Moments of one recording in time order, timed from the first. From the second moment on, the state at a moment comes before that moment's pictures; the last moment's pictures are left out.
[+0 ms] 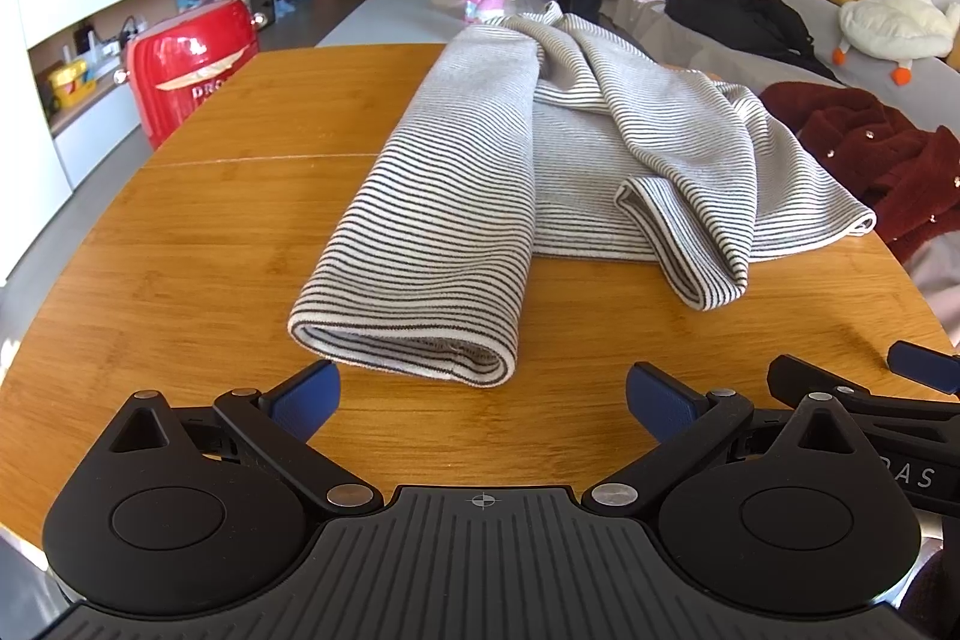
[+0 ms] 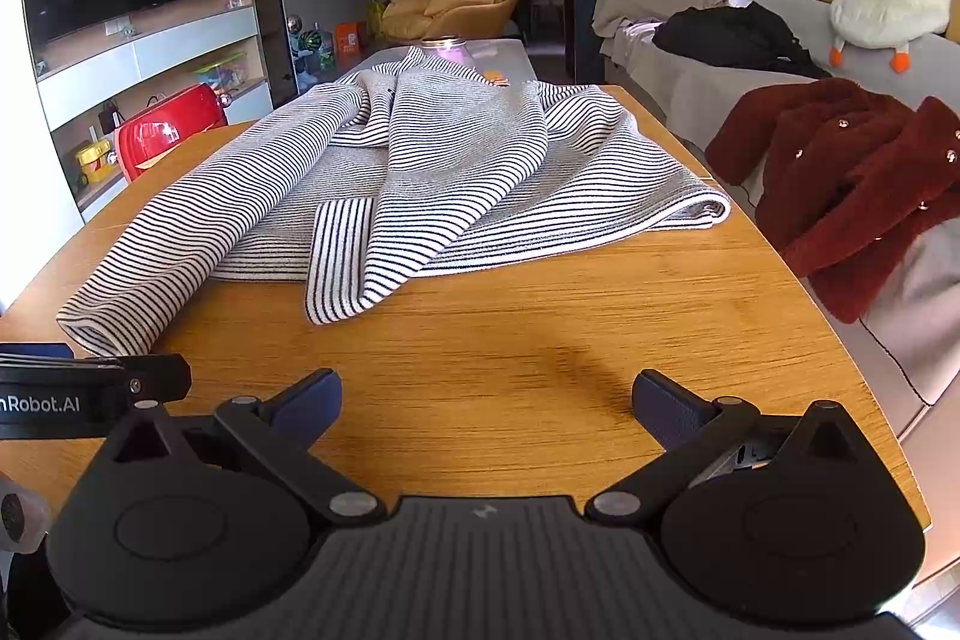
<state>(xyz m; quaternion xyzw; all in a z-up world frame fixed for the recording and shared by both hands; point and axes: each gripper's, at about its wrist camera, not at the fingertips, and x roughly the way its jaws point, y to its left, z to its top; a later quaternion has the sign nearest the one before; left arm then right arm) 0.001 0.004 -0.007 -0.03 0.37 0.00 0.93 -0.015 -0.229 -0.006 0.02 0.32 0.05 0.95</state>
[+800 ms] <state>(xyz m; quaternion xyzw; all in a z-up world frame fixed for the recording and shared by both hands) 0.018 0.003 0.006 -0.02 0.37 -0.02 0.93 -0.004 -0.236 0.002 0.02 0.30 0.05 0.95</state>
